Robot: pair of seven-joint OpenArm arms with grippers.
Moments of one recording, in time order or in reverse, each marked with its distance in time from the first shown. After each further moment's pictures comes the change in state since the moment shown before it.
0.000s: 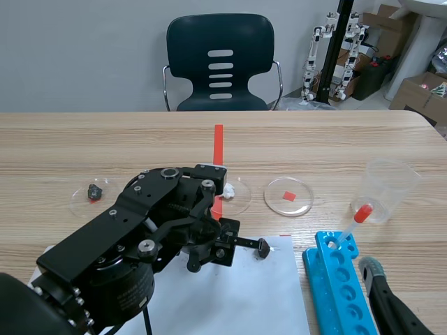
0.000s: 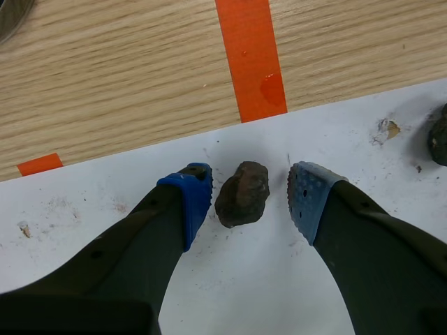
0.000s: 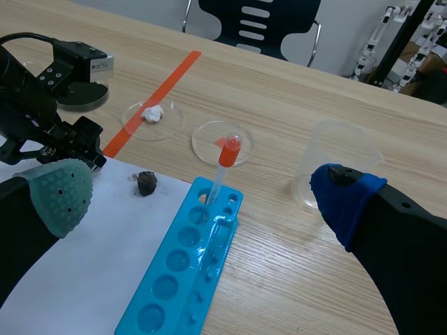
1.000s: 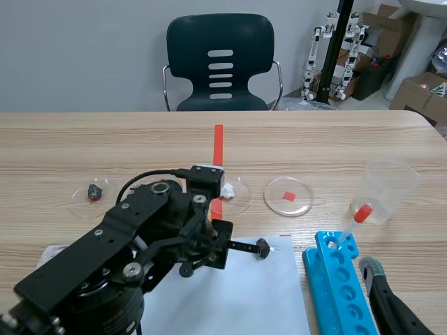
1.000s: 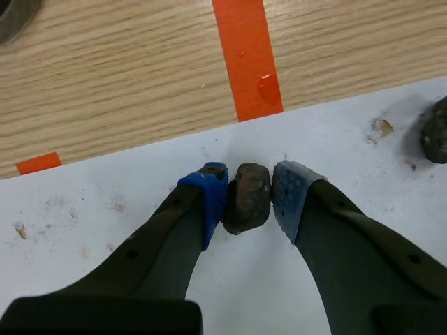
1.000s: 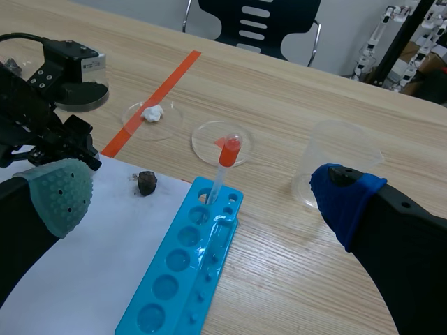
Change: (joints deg) left arm 4.5 -1.8 0.0 4.7 -0.4 0.0 -5.8; right arm 0.0 0.0 0.0 0.0 0.0 0.0 0.0
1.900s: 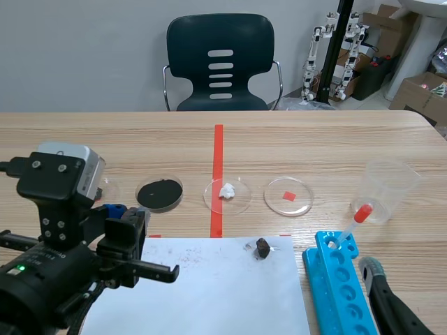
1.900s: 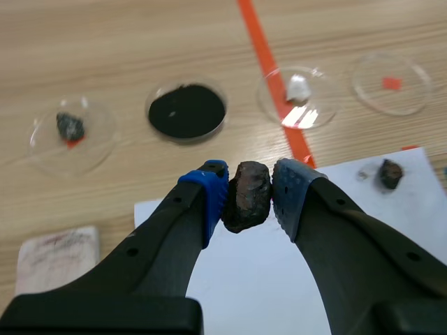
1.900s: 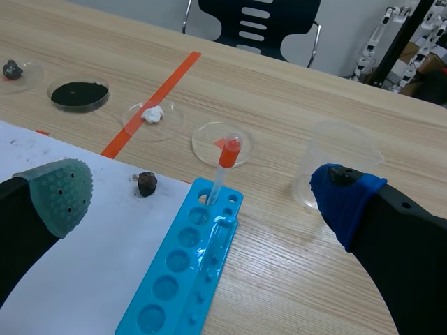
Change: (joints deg) left arm 41.1 -12.9 -15.9 39.2 2.2 -13.6 -41.2; right arm 0.0 0.0 0.0 0.0 0.0 0.0 0.0
